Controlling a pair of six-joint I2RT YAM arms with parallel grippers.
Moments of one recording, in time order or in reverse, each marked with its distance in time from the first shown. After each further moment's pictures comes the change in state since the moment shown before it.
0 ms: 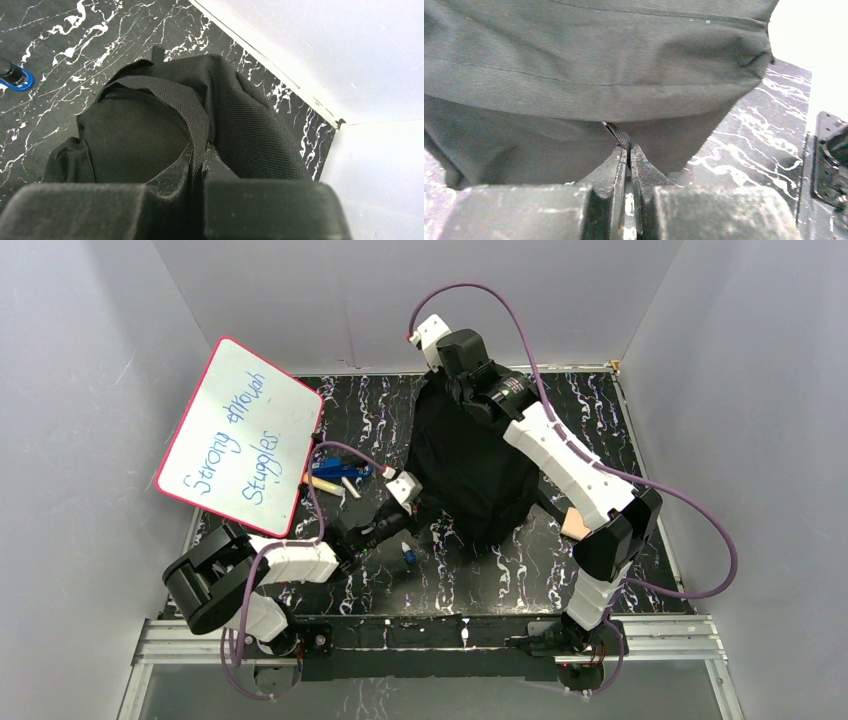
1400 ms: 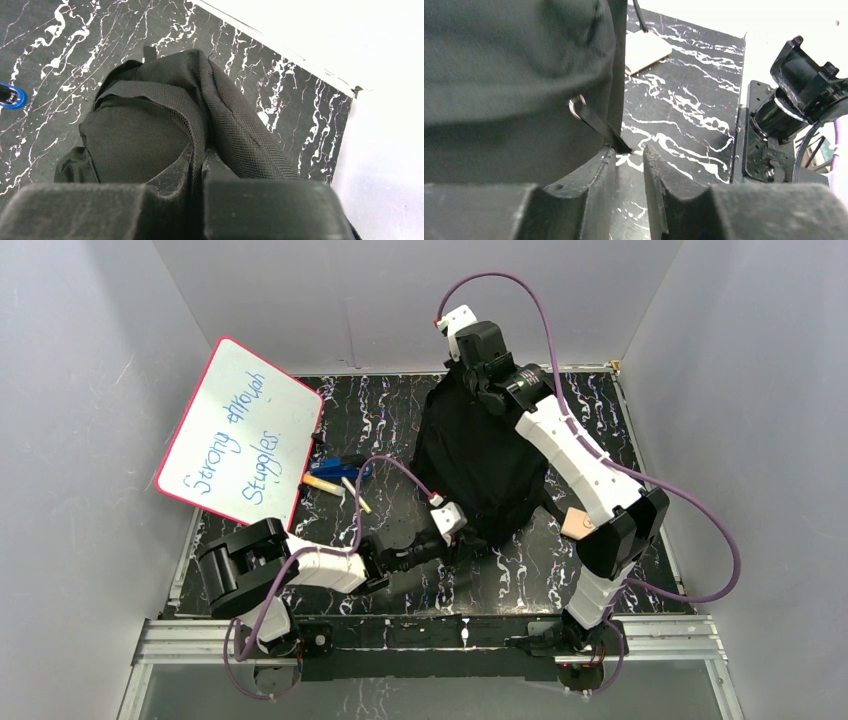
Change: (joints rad) left arm -0.266 0.156 0.123 -0.003 -0.045 0.003; right arm -0.089 -0.003 0.012 -0.050 -0.014 0.145
